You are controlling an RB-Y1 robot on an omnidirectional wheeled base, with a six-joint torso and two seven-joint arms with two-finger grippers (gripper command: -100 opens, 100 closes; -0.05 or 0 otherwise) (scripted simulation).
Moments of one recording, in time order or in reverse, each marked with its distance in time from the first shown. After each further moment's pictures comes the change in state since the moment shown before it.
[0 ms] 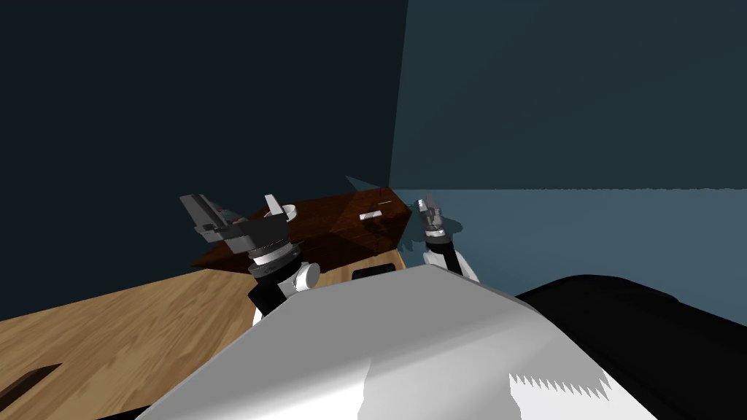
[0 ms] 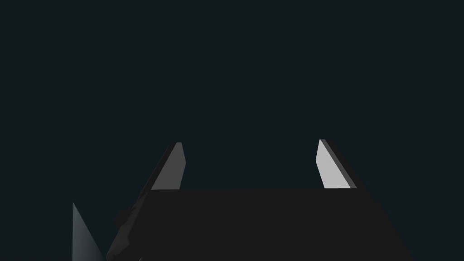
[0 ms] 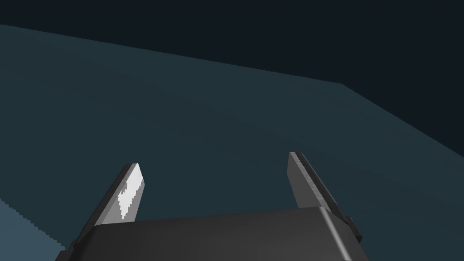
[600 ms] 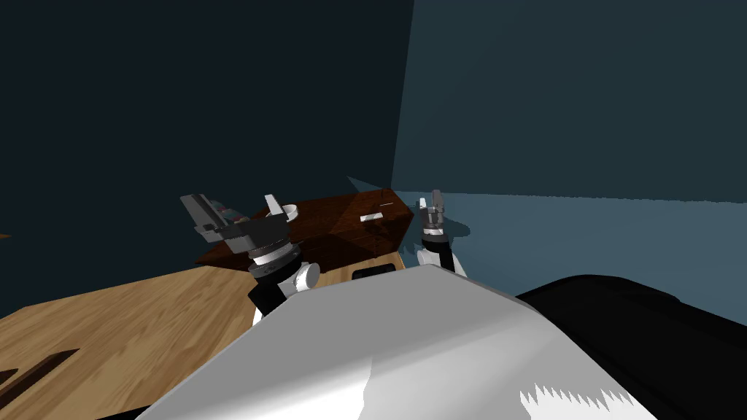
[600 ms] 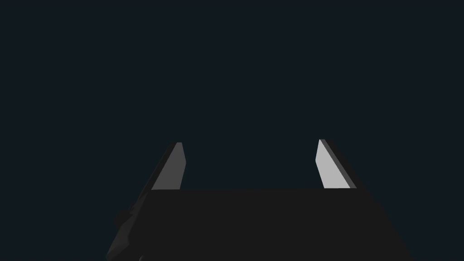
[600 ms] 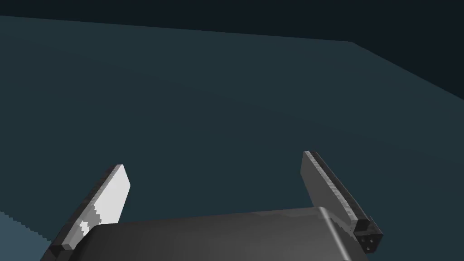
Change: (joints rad) left arm 0.000 0.000 0.000 0.000 0.000 0.000 0.000; right arm -0.010 0.160 0.016 -0.035 -0.005 0.025 -0.002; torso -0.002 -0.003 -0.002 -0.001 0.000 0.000
